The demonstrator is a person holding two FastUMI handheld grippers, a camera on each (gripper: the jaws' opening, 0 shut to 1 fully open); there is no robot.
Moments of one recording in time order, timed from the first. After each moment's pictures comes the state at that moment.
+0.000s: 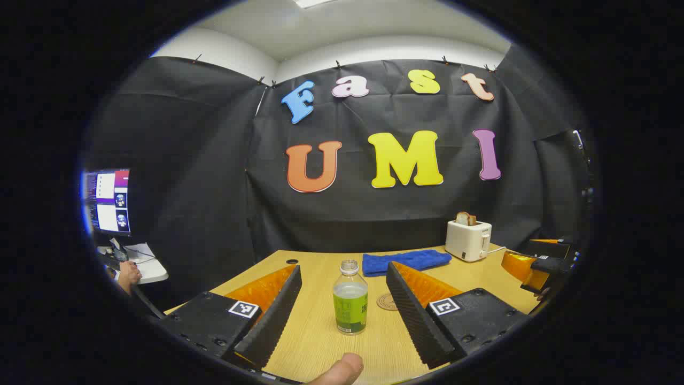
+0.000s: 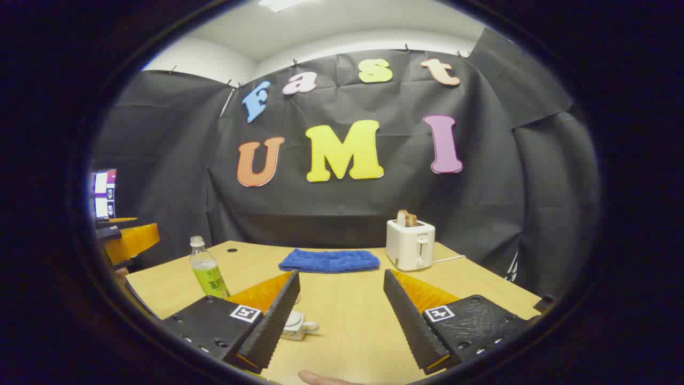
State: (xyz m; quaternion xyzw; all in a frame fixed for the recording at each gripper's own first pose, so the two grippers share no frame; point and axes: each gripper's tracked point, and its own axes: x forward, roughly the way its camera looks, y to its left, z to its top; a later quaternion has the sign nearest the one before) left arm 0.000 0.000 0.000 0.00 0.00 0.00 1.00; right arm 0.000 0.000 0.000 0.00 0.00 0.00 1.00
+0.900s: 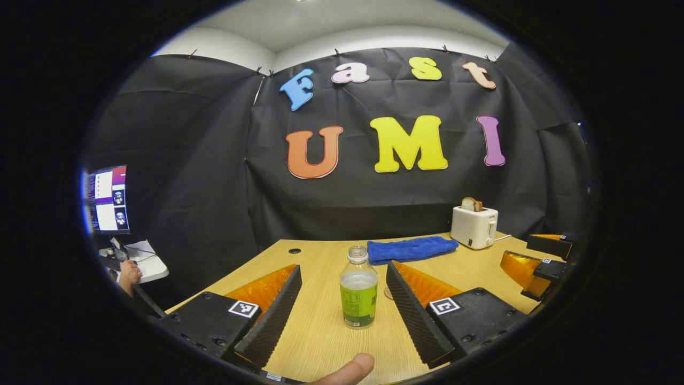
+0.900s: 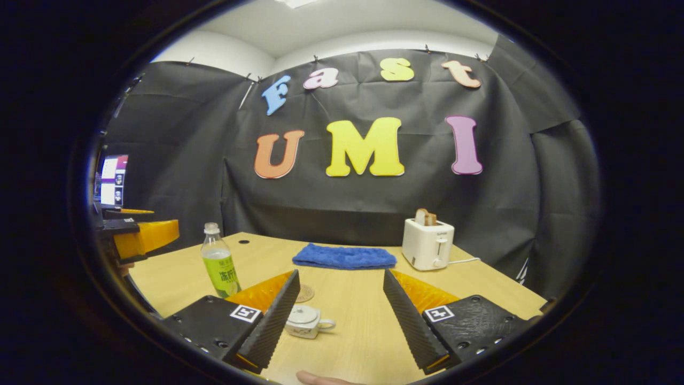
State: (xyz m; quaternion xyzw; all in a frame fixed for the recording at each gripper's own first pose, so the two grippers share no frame) left arm 0.011 0.005 -0.018 0.01 0.03 0.01 1.00; right arm 0.012 0.033 -0.020 -0.02 0.01 0.05 1.00
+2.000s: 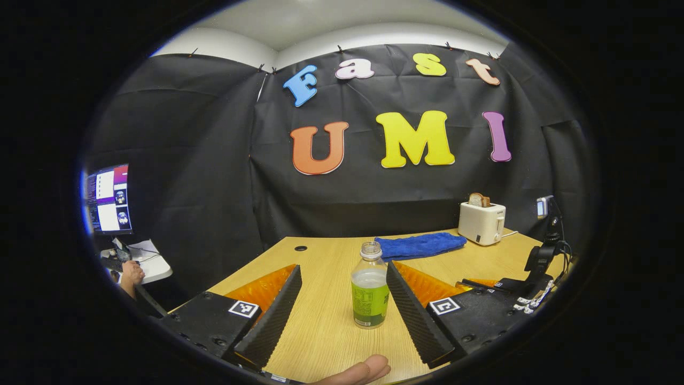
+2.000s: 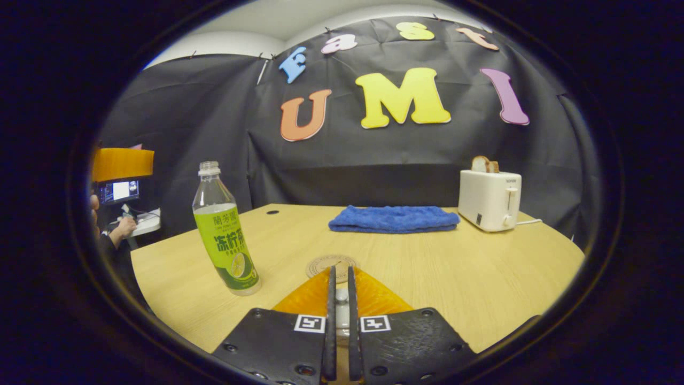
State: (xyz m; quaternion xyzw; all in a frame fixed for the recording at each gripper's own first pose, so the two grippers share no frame) left arm 0.018 0.019 -0.025 0.01 0.03 0.01 1.00; right arm 0.097 0.096 -0.126 -0.01 0.09 0.15 0.99
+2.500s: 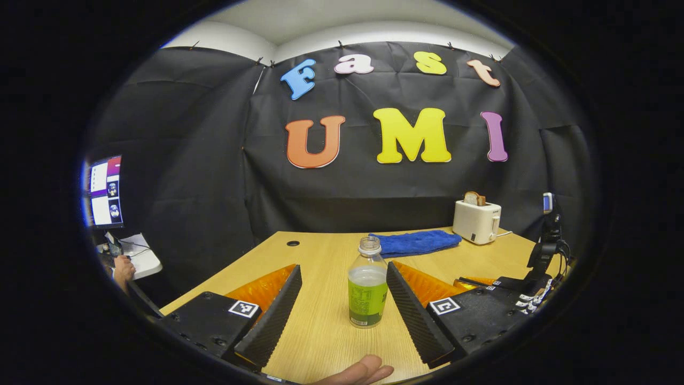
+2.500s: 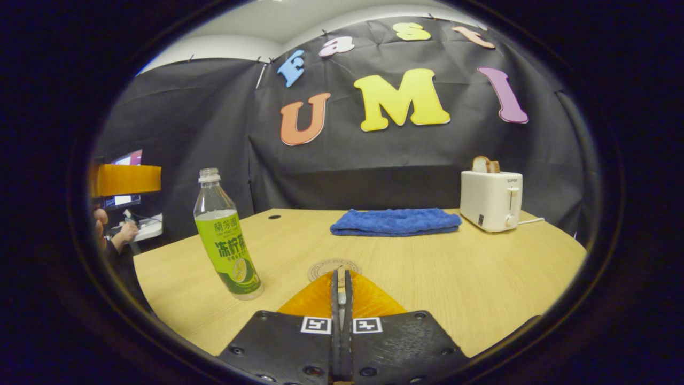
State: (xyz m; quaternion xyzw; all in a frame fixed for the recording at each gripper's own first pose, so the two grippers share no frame) left arm 0.034 0.017 -0.042 -0.01 0.05 -0.02 1.00; right arm 0.097 0.098 -0.113 0.01 0.07 0.15 0.99
